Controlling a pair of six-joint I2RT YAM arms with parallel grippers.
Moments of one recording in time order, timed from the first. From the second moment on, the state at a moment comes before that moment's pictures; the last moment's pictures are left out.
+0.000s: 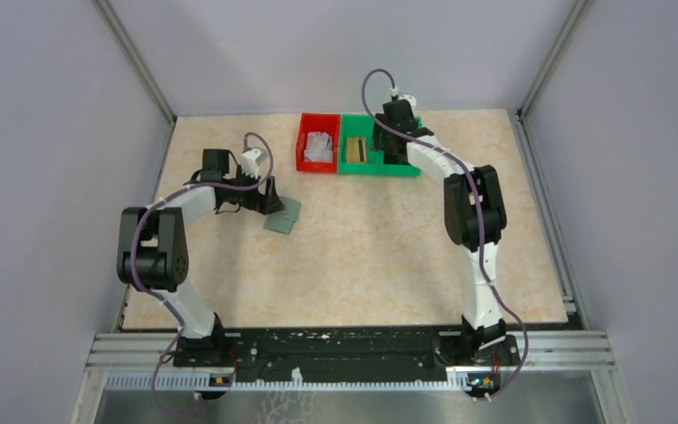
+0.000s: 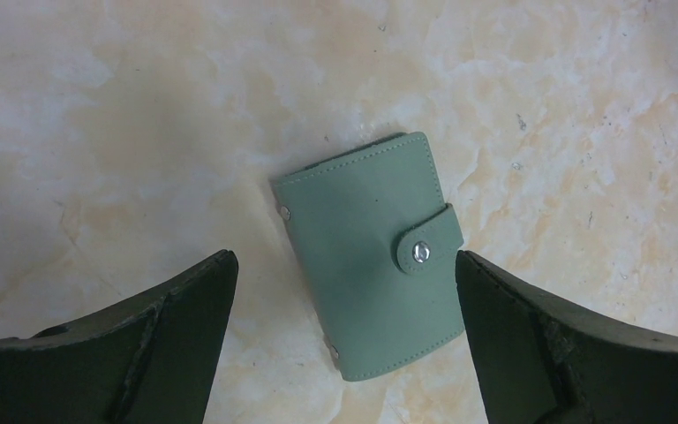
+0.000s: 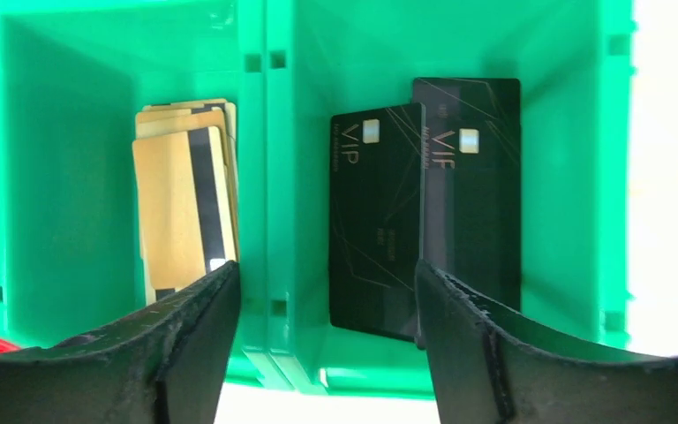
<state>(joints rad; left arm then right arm) -0.04 1.72 1.01 -0.17 0.62 0.23 0.36 2.16 1.74 -0.28 0.21 0.37</state>
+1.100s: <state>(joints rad) -0.22 1.71 0.90 -0.12 0.66 0.30 0.47 1.93 1.33 -0.13 0.33 0.38</state>
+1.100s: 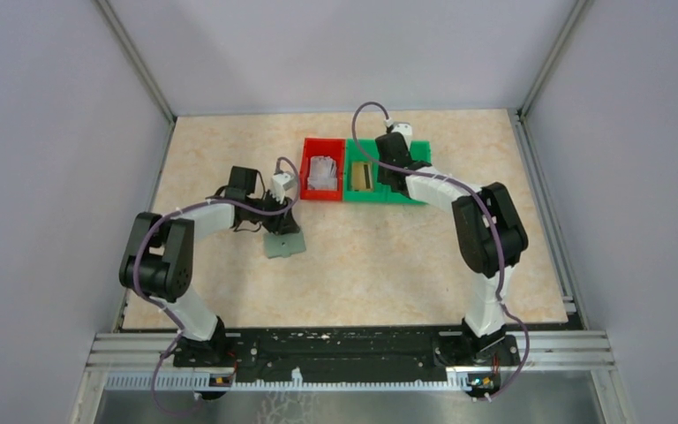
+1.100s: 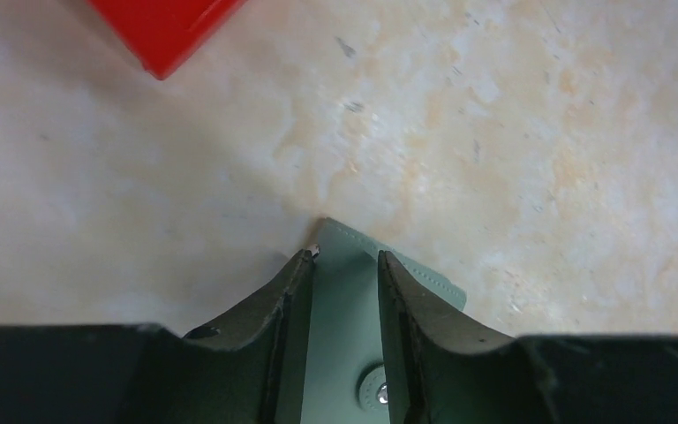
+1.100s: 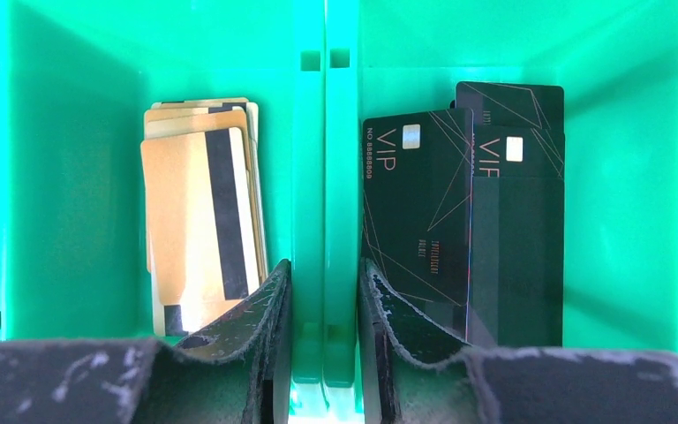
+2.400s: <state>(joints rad) 0.05 1.52 1.18 -0.80 0.67 0.68 0.86 1.51 1.09 -0.11 0.44 0.40</state>
